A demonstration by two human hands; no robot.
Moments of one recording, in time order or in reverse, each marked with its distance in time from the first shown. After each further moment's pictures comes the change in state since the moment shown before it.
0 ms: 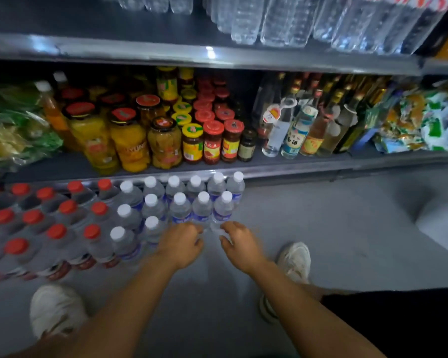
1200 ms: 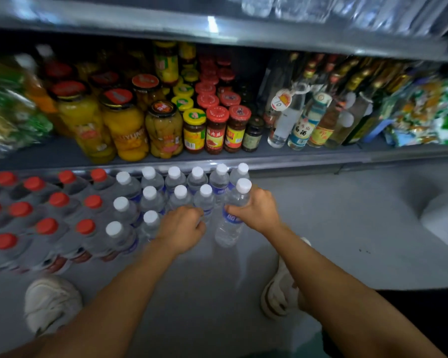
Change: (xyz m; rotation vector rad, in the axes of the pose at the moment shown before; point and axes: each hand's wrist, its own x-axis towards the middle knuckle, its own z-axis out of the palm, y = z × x) left_hand 0.029 -0.015 0.000 -0.049 0.098 0.015; right_hand 0.058 0.005 -0.047 0.088 0.178 0.169
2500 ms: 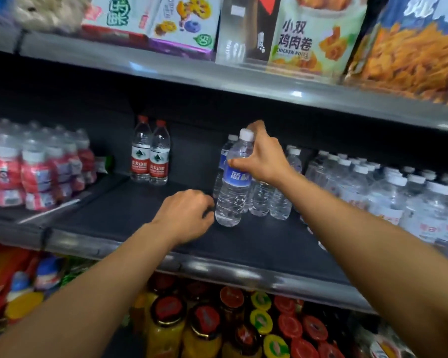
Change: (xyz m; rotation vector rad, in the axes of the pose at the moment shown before) left_hand 0.109 -0.097 -0.442 0.344 0.590 -0.062; right_hand 0.268 -0.474 -0.186 0.069 0.296 -0.777
